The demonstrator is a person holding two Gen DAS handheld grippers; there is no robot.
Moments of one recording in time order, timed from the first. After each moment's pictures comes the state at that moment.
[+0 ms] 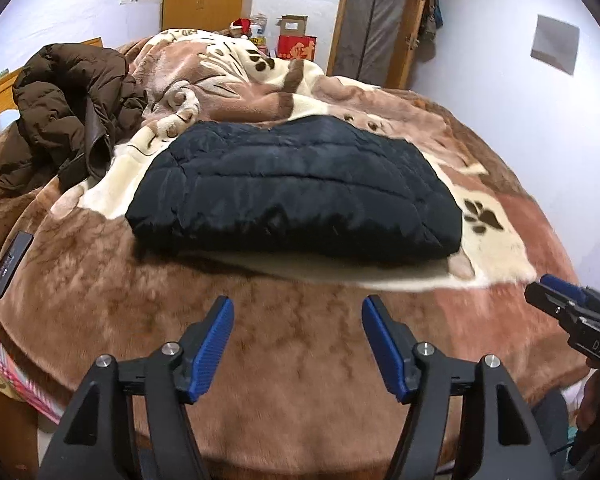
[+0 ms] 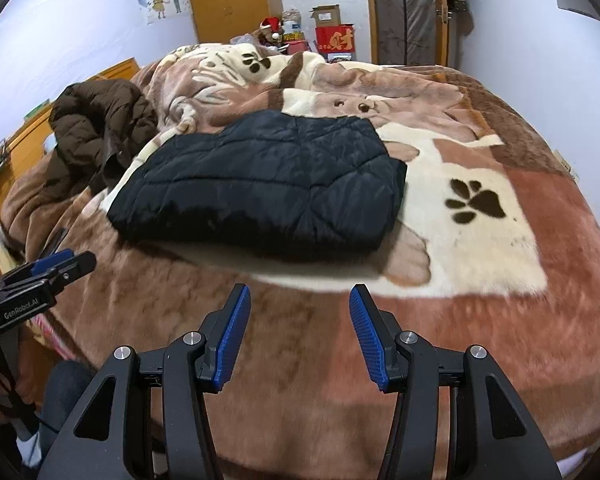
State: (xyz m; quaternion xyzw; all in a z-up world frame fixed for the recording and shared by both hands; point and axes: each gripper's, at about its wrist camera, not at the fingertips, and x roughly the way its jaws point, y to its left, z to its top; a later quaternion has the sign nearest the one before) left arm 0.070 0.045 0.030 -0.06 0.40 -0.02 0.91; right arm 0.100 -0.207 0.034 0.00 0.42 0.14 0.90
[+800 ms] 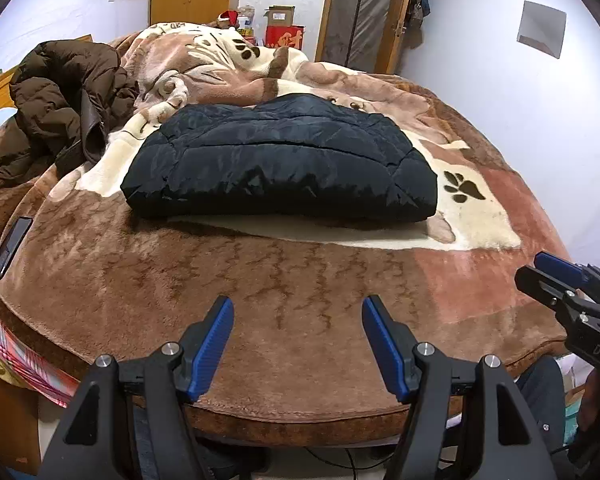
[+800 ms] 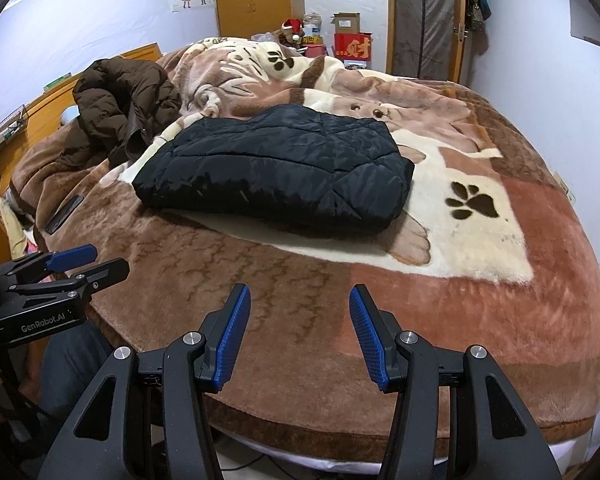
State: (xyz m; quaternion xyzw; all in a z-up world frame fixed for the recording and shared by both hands) left arm 0.032 0.028 0.025 -0.06 0.42 -0.03 0.91; right arm 0.050 -0.194 0.041 -0.04 0.40 0.15 0.90
